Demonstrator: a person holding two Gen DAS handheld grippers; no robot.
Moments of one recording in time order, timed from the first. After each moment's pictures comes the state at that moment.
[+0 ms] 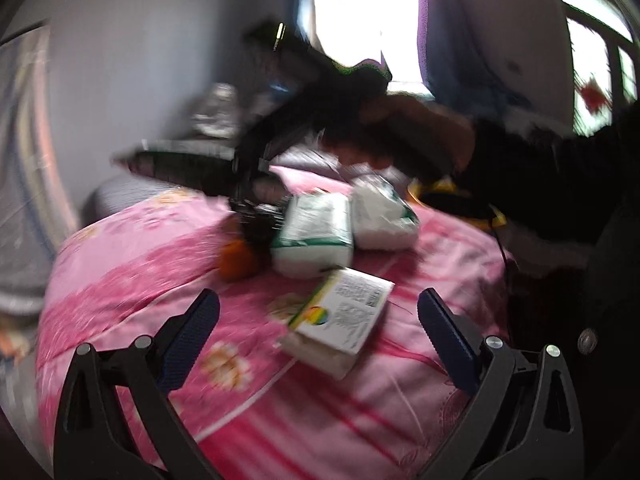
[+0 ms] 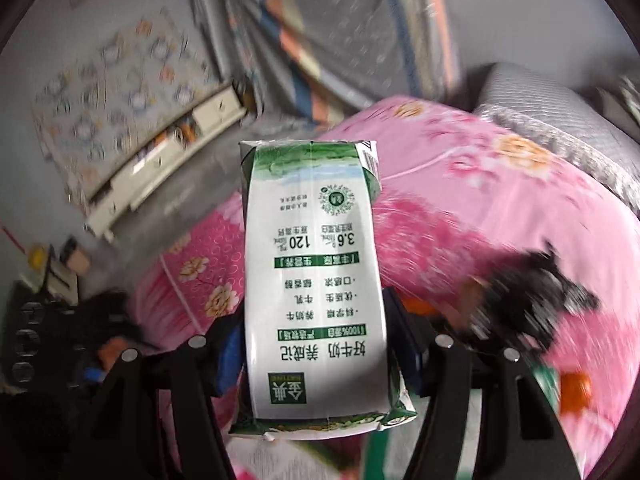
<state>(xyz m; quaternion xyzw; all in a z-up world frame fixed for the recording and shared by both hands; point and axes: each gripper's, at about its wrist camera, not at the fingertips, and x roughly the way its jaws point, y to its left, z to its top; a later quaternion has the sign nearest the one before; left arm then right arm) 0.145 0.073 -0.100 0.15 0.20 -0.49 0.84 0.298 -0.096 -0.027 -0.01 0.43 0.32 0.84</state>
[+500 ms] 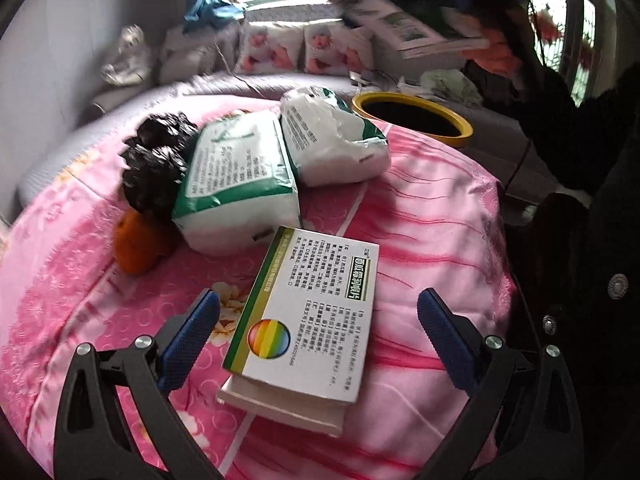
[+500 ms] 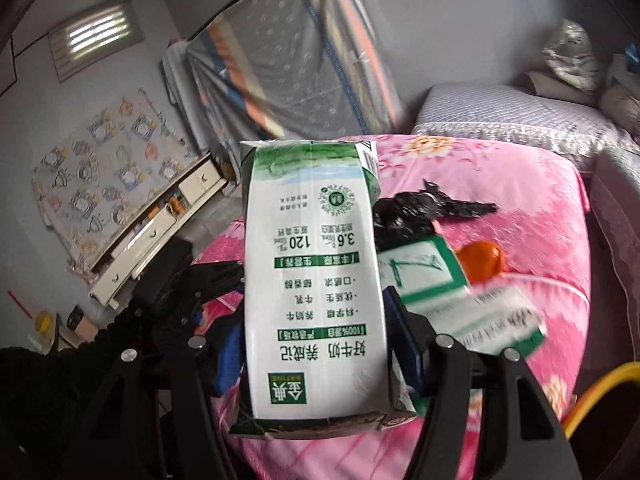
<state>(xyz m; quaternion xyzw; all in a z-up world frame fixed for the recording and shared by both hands) 0.199 -0.005 -0.147 0.24 0.31 -0.58 0.72 0.146 -0.232 -0.005 0.09 0.36 0.26 0.89</state>
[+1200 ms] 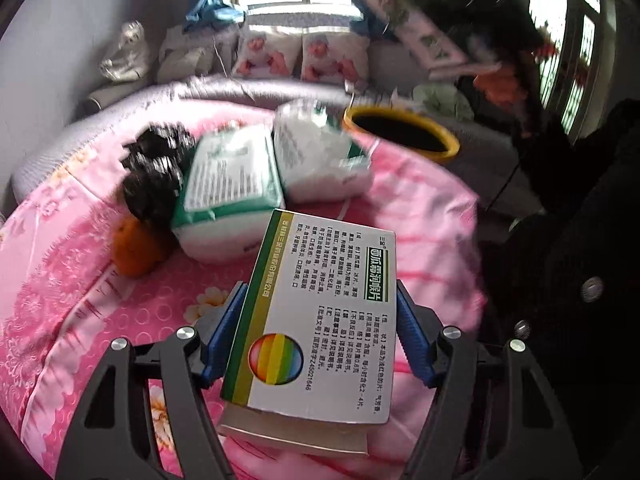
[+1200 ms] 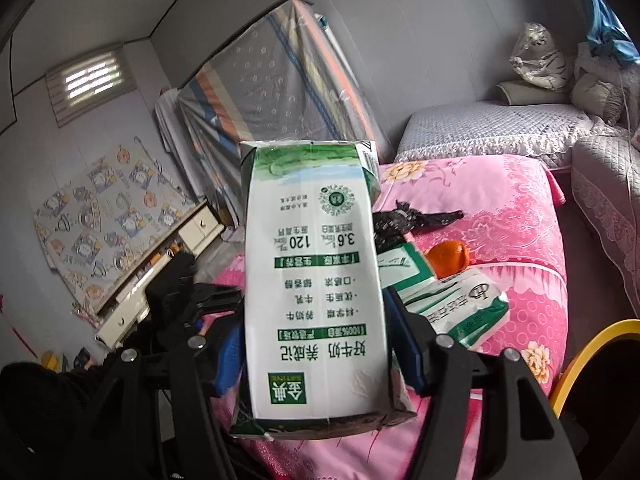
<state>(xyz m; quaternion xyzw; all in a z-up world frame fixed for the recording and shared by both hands) 0.183 0.010 -0.119 0.21 0.30 -0.59 0.72 0.107 -0.277 0.001 0.16 0.30 0.23 0.91</state>
